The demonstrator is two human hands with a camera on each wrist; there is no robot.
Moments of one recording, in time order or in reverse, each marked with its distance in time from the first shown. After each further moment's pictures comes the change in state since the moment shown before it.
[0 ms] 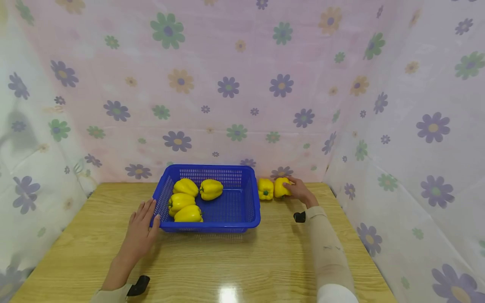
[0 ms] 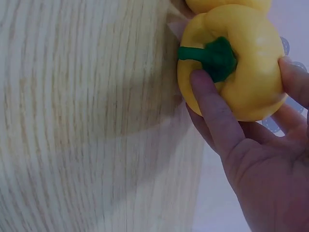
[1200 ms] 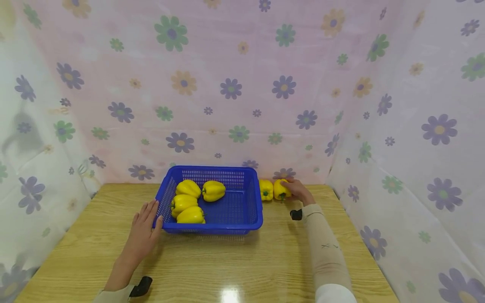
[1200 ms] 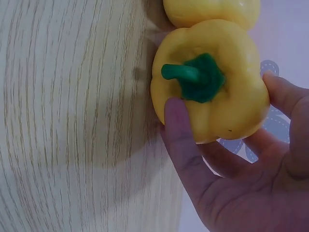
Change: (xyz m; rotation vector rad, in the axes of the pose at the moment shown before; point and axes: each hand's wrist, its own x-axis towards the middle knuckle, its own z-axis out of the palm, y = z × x) left_hand 0.001 0.004 -0.001 0.003 0.000 -0.008; right_hand 0.014 -0.019 0.012 -0.080 0.029 0.182
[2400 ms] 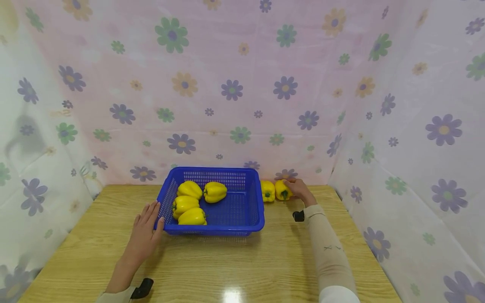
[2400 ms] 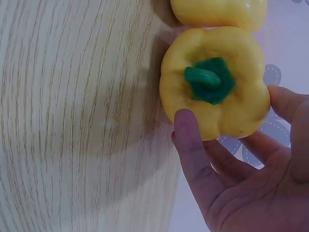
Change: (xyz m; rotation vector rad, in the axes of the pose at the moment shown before) left_hand -0.001 -0.002 0.002 0.005 0.010 -0.005; right_hand 0.004 0.001 0.000 -0.138 0.090 -0.064
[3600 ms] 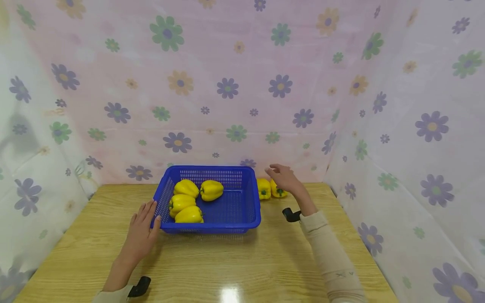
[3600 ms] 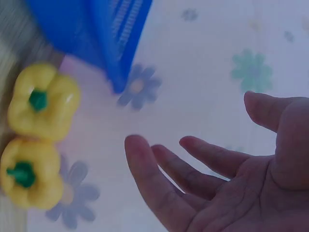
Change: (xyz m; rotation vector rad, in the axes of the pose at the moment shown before) left_hand 0.000 0.003 -0.002 -0.016 0.022 0.028; right_hand -0.081 -0.109 0.007 -0.071 -0.031 -0.211
